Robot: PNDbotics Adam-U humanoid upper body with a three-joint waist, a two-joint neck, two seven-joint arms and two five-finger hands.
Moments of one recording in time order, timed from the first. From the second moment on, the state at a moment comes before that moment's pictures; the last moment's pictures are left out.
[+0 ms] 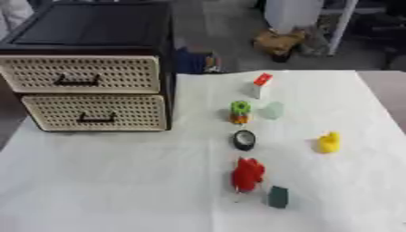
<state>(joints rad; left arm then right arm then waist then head) -0.34 0.39 0.07 -1.98 -0.09 -0.17 0.55 -0.06 -0.49 -0.25 -1.98 -0.01 -0.24 -0.44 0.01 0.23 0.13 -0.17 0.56</state>
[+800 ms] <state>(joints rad) -0.44 0.74 0.02 -1.98 -0.43 -0.04 0.14 -0.06 -0.50 -0.25 -1.98 0.00 -0.24 -0.44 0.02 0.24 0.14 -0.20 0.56</state>
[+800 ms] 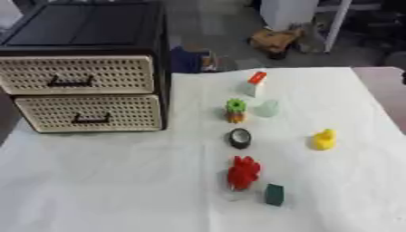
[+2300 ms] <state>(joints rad) -0.64 0.95 -0.05 -1.90 -0.41 -0.01 -0.52 -0.06 -0.52 -0.25 -1.98 0.01 -0.24 -0.44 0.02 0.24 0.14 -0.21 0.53</state>
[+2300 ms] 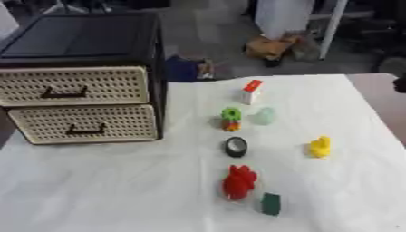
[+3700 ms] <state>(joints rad) -0.91 0.84 -0.23 -1.76 -0.41 -0.02 -0.80 -0.06 -0.53 -0.24 -1.98 0.01 -0.23 -0.43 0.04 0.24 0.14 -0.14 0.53</state>
